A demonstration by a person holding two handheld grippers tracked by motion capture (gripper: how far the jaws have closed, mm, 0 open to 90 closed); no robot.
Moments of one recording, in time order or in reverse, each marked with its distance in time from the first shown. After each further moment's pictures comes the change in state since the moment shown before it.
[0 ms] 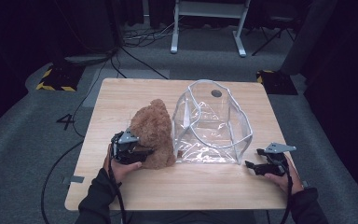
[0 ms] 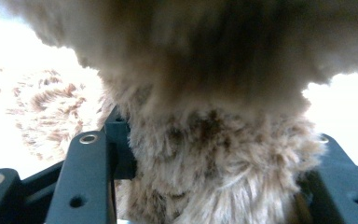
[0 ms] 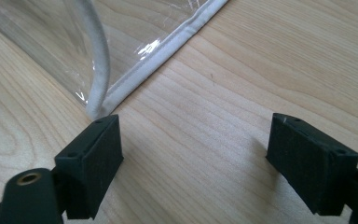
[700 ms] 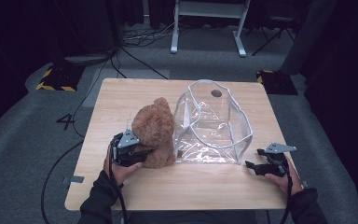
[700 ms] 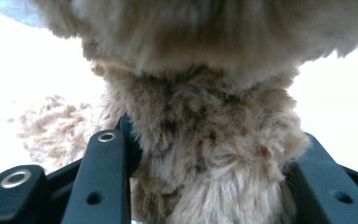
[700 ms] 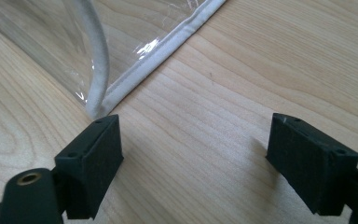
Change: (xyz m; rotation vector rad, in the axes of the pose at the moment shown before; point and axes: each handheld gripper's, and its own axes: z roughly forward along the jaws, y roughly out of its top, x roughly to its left) left arm -0.014 0.005 -0.014 -0.086 0.038 0.046; right arm 0.000 -0.001 -0.001 0.000 -0.004 0.002
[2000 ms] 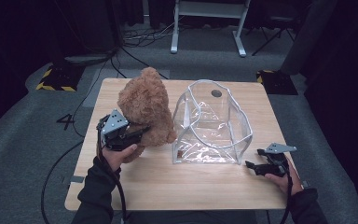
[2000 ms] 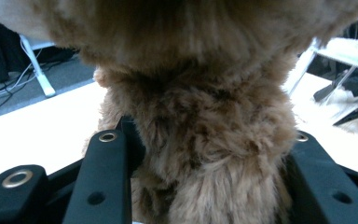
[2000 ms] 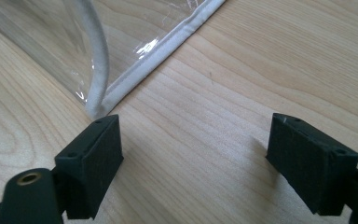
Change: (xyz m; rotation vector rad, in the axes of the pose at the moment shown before) left arm 0.007 0.061 -0.041 -0.209 0.061 -0.003; right arm 0.000 0.000 0.000 -0.001 0.000 0.000
